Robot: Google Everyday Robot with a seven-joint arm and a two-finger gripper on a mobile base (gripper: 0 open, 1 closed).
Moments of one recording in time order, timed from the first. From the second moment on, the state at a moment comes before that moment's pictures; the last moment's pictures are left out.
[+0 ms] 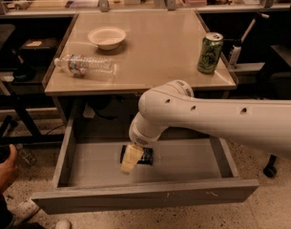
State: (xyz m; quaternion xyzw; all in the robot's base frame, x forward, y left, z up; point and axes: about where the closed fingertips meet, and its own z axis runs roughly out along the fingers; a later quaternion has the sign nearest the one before) arm 0.514 0.034 0.661 -0.61 0.77 0.09 0.19
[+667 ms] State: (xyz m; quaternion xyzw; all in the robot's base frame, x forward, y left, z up) arm 0.520 0.021 0.609 -0.61 0.77 0.10 0.18
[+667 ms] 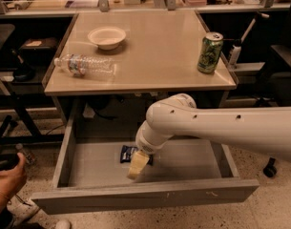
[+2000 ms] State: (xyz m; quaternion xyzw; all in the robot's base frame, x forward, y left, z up) arm 0.507 0.019 0.588 -0.61 0.77 0.11 0.16
